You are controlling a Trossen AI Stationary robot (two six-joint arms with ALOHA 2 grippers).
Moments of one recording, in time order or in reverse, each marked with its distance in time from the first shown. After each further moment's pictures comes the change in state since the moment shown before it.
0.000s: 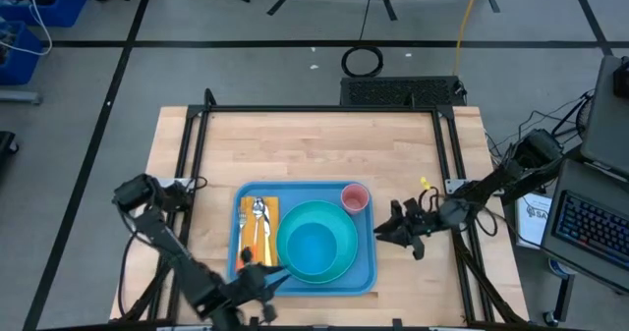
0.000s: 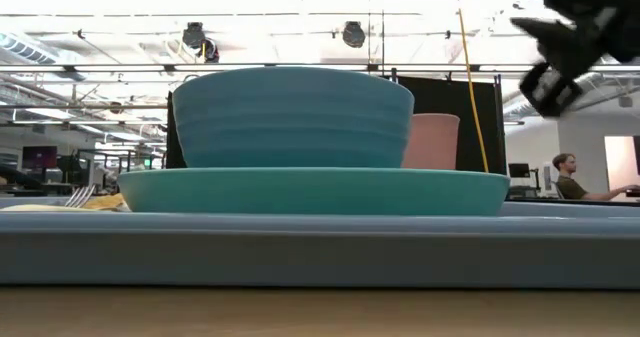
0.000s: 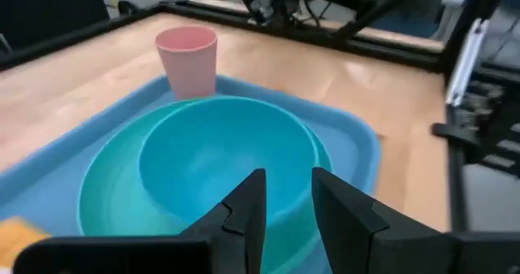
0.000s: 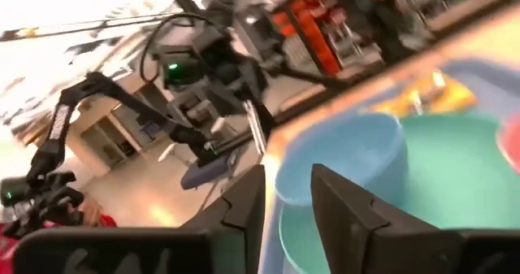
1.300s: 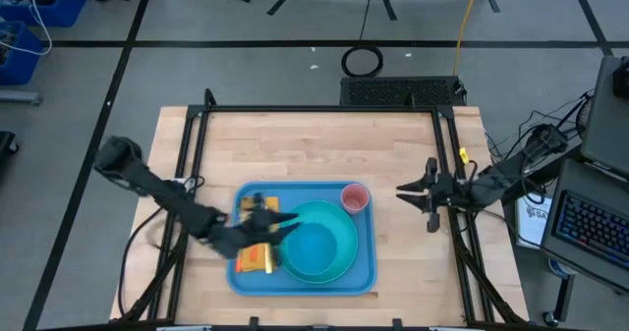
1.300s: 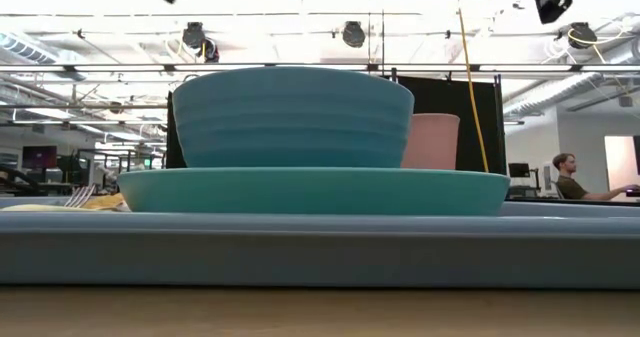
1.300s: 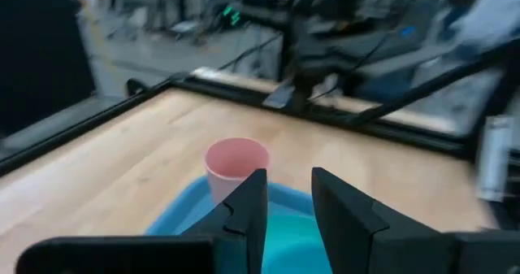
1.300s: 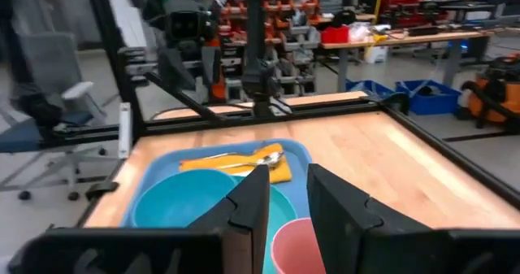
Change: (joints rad) left arm 0.376 -0.371 -0.375 0.750 0.262 0.758; right arm -0.001 -0.710 0.380 -1.232 0.320 -0.463
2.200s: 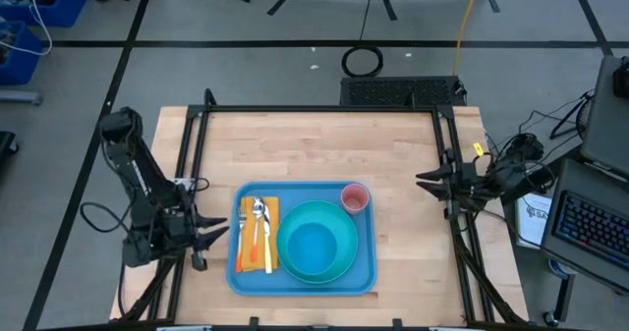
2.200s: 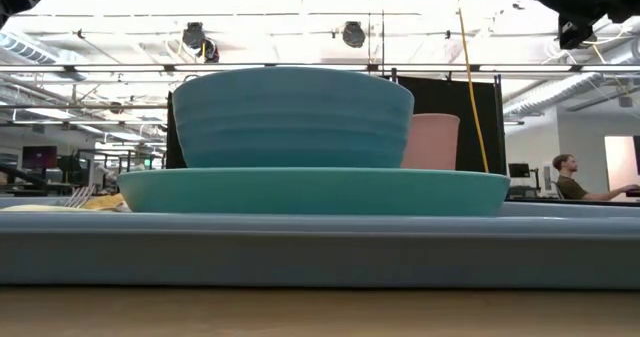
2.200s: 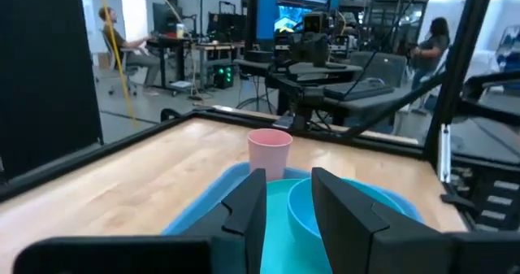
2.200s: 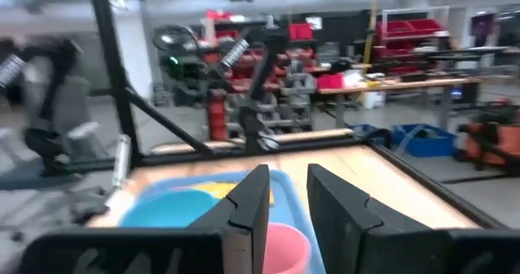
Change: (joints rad) left arm -0.708 -0.450 -0.550 0.232 -0.695 0.033; right arm 0.071 -0.545 -0.206 -0.086 0.043 -0.153
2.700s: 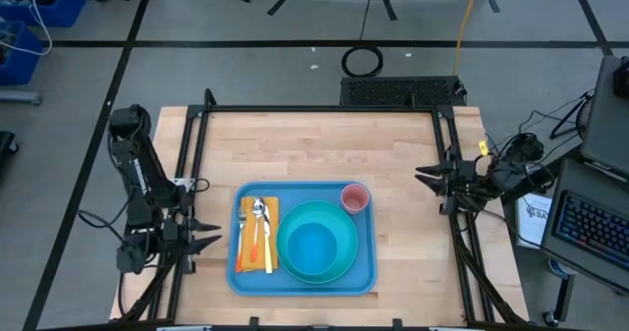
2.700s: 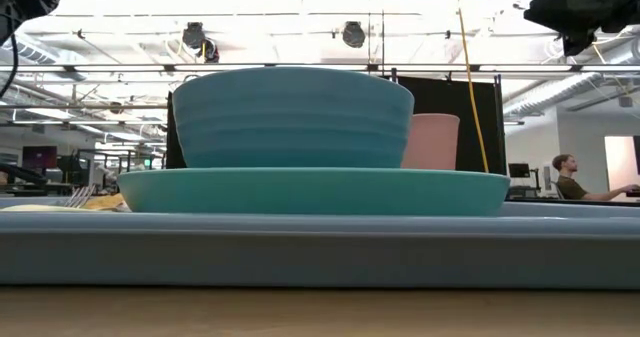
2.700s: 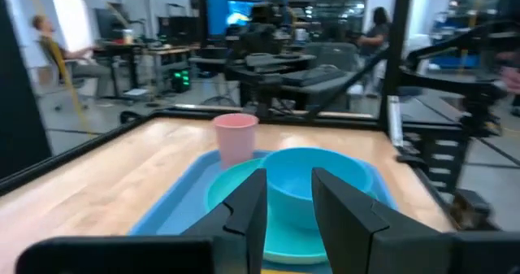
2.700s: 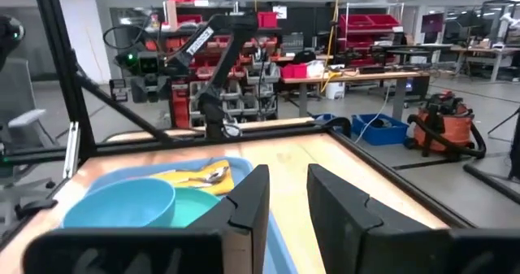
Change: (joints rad) left arm -0.174 -0.040 -0.060 -0.216 0.002 -0.165; right arm 0.000 0.006 0.015 -0.080 0.145 -0.011
